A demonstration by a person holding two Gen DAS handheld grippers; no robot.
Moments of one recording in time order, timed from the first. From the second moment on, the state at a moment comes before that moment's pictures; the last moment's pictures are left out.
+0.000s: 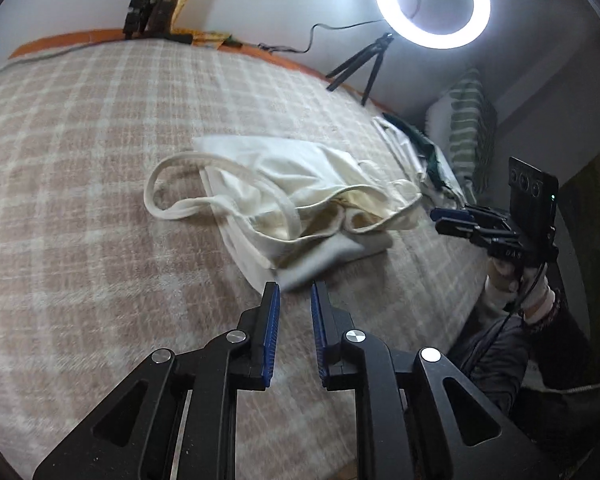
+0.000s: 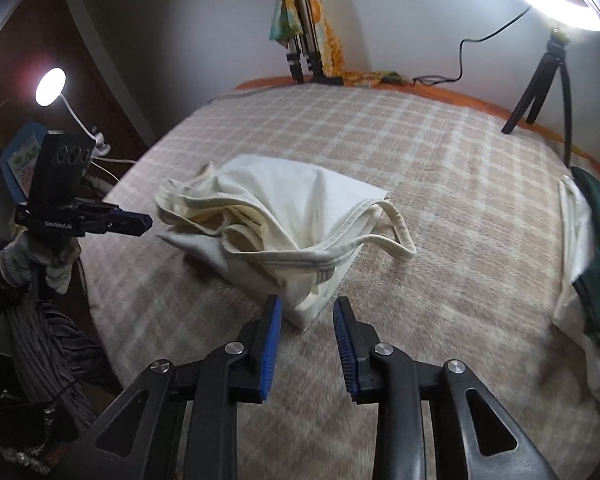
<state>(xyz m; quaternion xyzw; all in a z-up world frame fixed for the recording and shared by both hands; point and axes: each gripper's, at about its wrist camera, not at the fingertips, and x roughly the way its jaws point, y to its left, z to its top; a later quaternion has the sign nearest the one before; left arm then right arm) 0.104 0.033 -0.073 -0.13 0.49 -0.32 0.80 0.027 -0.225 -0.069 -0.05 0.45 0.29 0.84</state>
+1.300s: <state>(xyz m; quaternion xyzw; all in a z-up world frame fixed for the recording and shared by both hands) 0.136 -0.051 -0.063 -0.04 0.46 -0.34 0.82 0.089 -0.215 -0.086 0.03 0.47 0.22 0.85</state>
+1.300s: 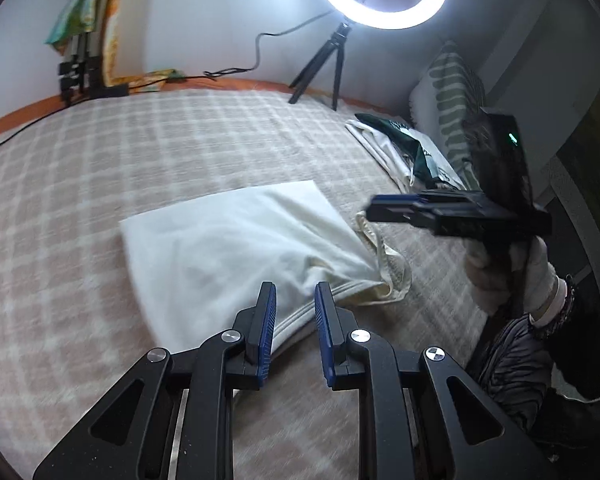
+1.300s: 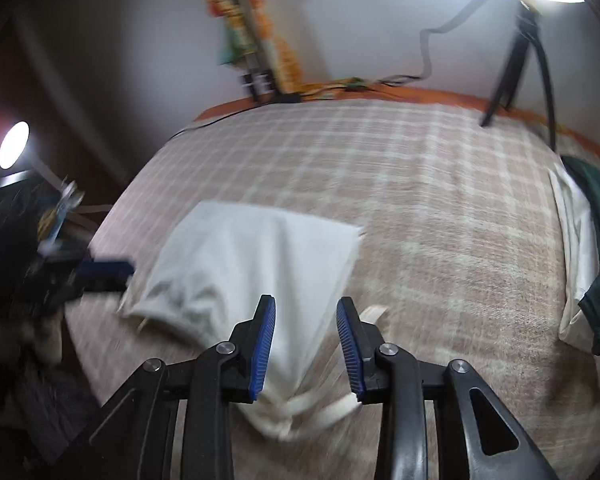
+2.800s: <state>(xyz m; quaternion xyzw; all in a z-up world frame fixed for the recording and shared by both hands) 0.125 0.064 -0.135 -0.38 0.52 -0.27 0.72 0.162 -0.260 -0.145 0.27 0.51 0.28 0.77</state>
